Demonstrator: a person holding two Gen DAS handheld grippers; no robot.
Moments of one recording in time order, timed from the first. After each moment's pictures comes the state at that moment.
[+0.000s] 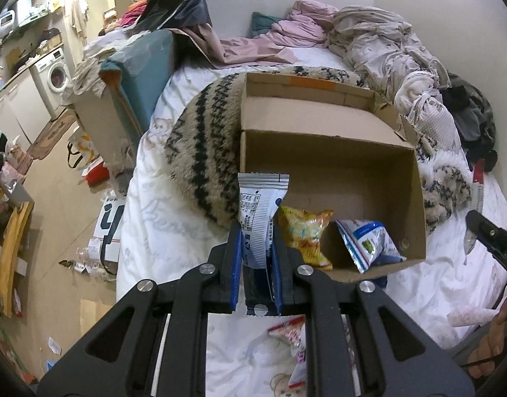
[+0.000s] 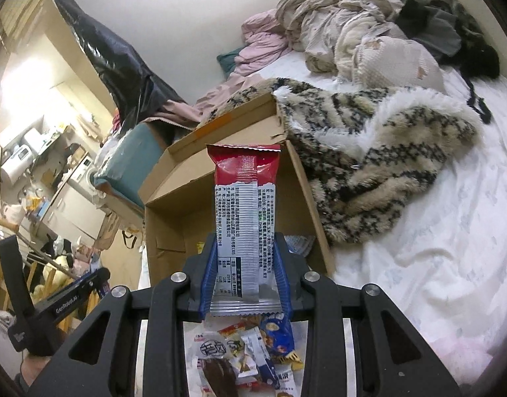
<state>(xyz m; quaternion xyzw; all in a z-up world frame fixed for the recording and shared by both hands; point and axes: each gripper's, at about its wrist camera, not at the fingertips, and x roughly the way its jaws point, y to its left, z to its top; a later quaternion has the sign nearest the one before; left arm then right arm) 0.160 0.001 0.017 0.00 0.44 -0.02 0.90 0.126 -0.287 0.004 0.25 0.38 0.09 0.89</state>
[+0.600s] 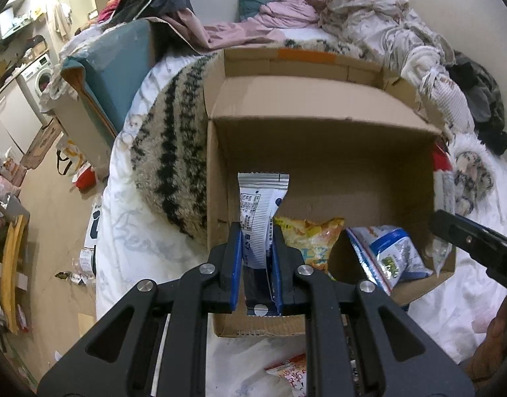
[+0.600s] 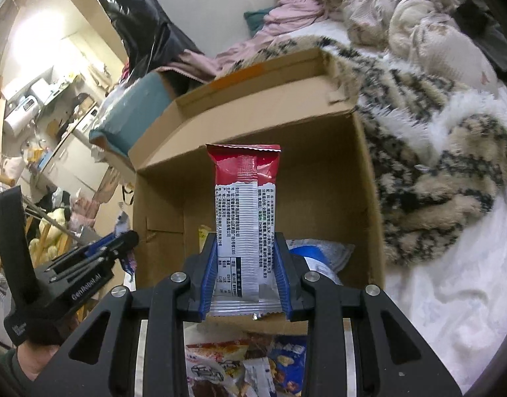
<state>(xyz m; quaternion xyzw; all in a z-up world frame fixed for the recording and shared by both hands) 0.217 -0.024 -0.038 0.03 0.46 -0.03 0.89 0.202 -0.234 -0.039 0.19 0.45 0.16 0.86</state>
